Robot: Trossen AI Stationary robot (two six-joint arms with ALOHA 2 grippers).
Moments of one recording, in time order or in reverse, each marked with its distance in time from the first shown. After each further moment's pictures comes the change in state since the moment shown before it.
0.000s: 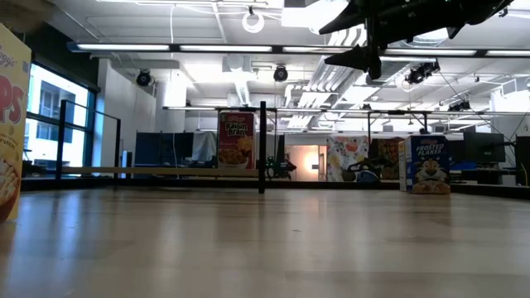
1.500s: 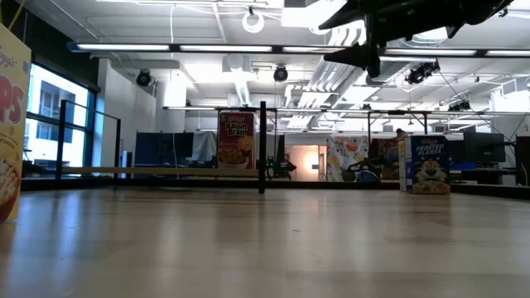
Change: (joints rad) left arm -0.185 0.368 -0.348 0.591 0.209 0.518; right arm 0.001 0.000 0.000 0.031 -0.001 0.027
